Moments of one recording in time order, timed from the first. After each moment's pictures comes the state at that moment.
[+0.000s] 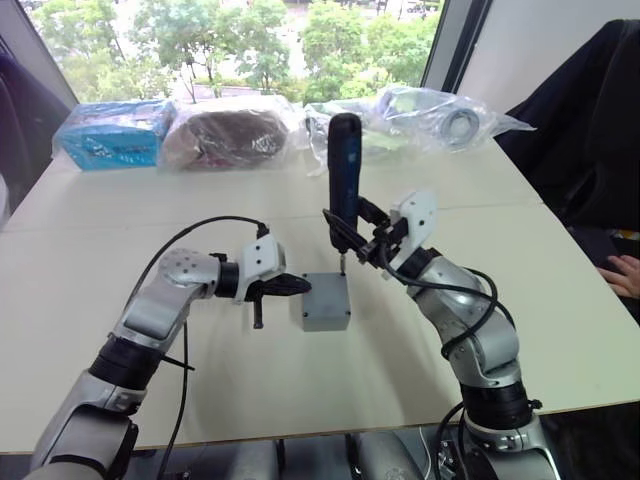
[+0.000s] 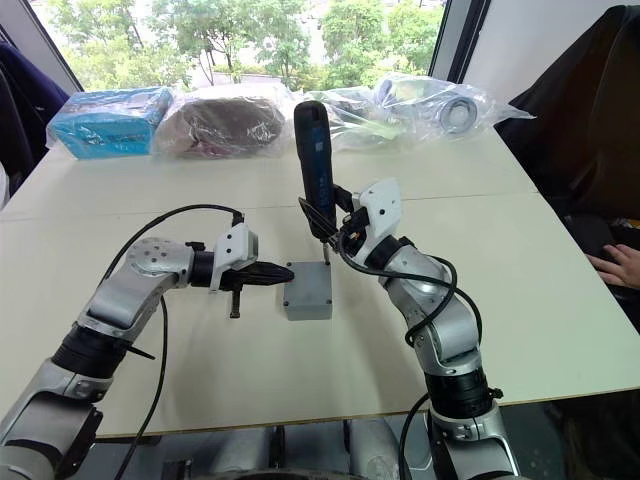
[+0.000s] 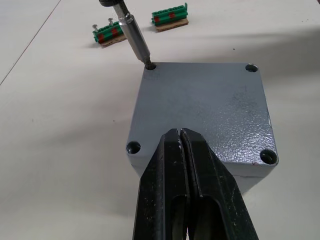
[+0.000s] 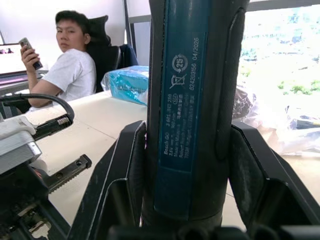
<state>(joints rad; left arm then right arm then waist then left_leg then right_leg) -0.50 0.60 -0.26 -0.02 -0.22 0.30 -1.15 -0.40 -0.21 0.06 -0.41 0.38 0.48 0.41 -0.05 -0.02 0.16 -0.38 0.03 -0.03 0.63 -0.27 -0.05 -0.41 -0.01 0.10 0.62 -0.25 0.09</state>
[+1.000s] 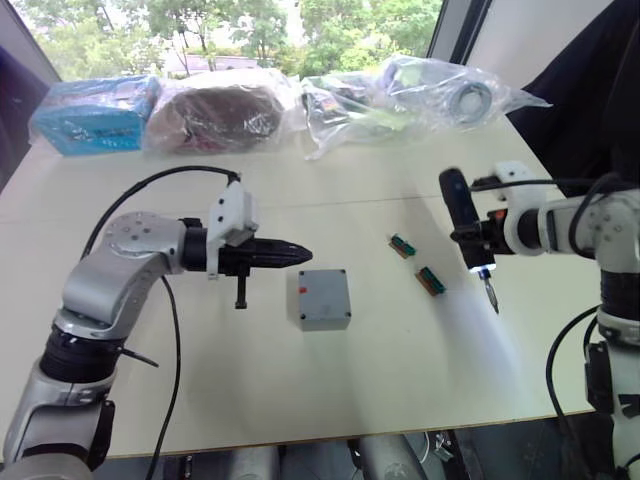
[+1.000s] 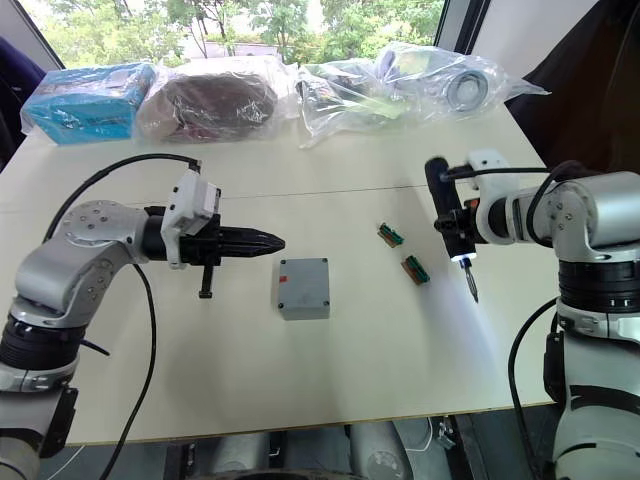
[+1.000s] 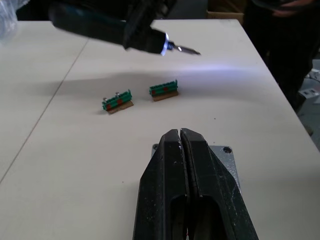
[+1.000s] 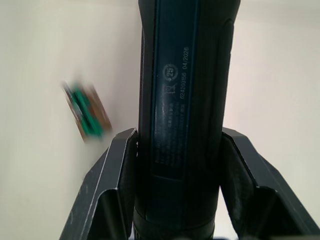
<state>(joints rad) -0.56 0.72 -0.03 -0.32 -0.55 0.59 -1.18 -0.84 -0.83 -0.03 0.06 0.58 1.60 0.30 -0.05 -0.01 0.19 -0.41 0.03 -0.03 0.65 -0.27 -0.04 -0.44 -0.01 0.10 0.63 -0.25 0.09</state>
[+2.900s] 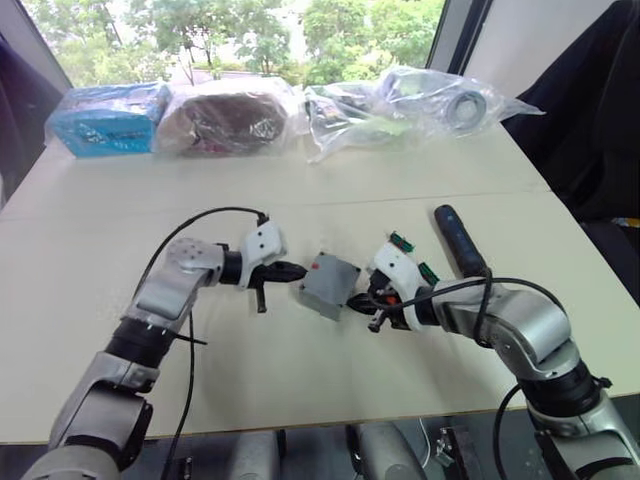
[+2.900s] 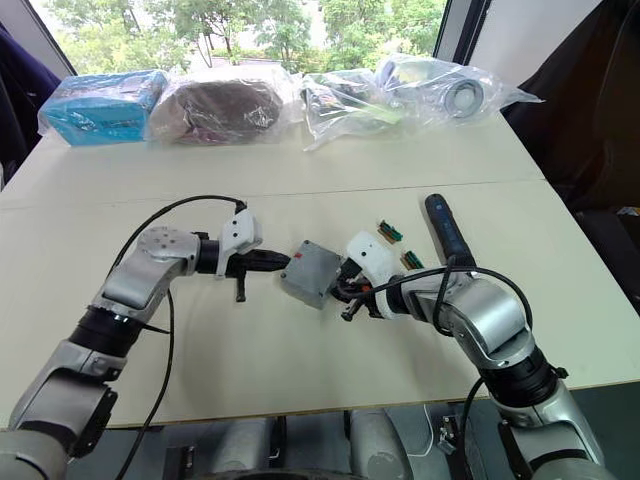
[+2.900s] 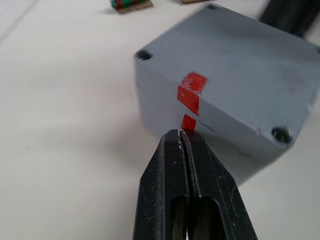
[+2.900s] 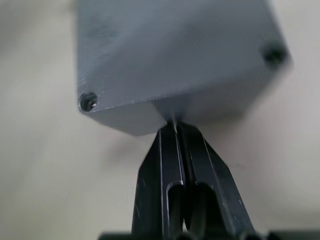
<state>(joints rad) -0.62 0.53 -0.26 0.19 -0.18 0.26 -1.13 -0.46 -0.57 0.24 -0.48 0.54 1.27 0.57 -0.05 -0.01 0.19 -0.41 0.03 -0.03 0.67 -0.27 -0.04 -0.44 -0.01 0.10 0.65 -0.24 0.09</state>
